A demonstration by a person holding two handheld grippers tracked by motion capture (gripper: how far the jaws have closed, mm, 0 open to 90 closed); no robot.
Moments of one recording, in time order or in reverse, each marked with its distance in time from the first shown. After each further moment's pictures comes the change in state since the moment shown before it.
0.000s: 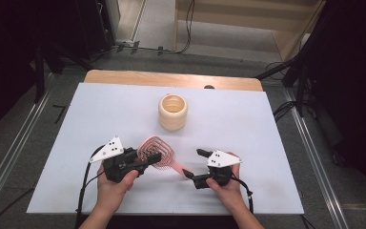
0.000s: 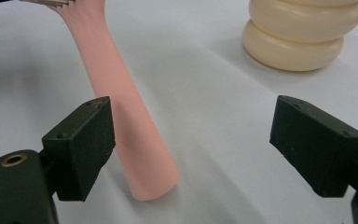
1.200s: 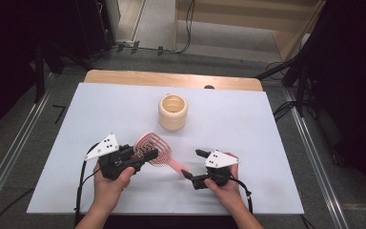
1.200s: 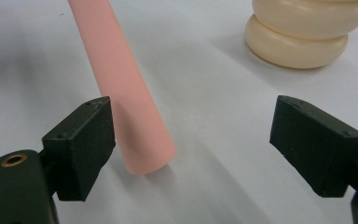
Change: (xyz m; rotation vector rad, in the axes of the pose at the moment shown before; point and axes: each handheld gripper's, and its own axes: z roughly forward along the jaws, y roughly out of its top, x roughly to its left) left arm 0.003 0.007 -0.006 -0.013 0.015 0.000; right arm 0.003 0.000 0.004 0.017 -0.008 -0.012
